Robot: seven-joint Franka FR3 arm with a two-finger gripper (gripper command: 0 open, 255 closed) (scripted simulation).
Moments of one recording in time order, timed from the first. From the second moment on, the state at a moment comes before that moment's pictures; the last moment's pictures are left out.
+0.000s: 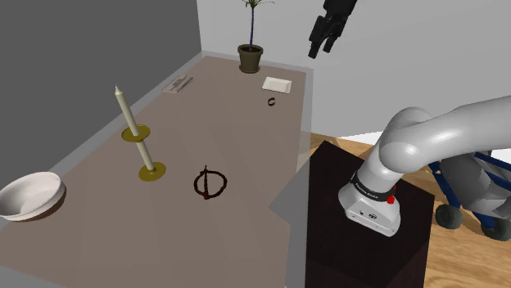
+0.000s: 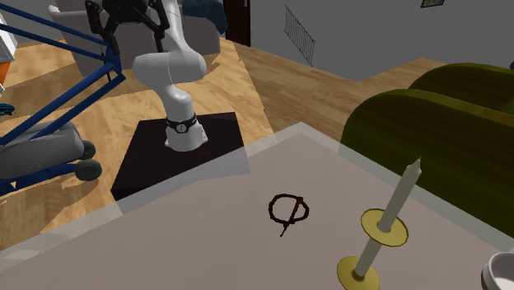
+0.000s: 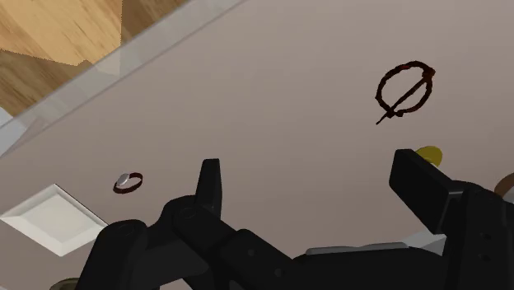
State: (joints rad) arm 0.00 -0.82 -0.04 -2.31 0.00 1.60 0.02
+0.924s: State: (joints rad) arm 0.05 -0.69 0.17 -2.51 0.13 1.90 0.27
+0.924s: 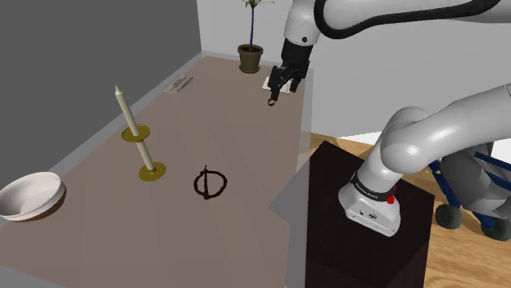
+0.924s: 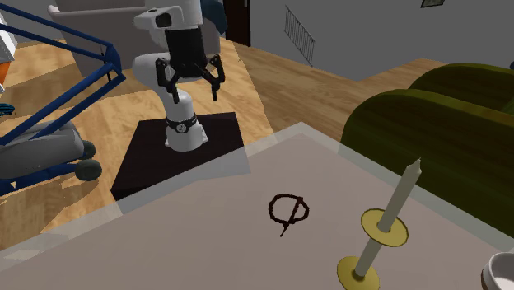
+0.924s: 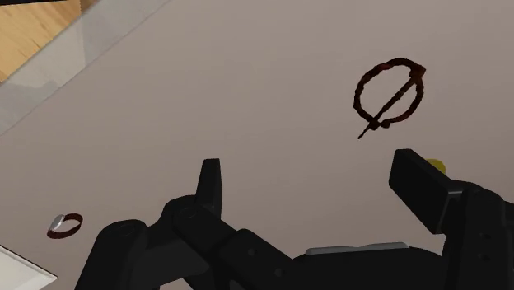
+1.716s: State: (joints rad) arm 0.07 -0.35 0.40 -2.50 0.16 2.23 0.54
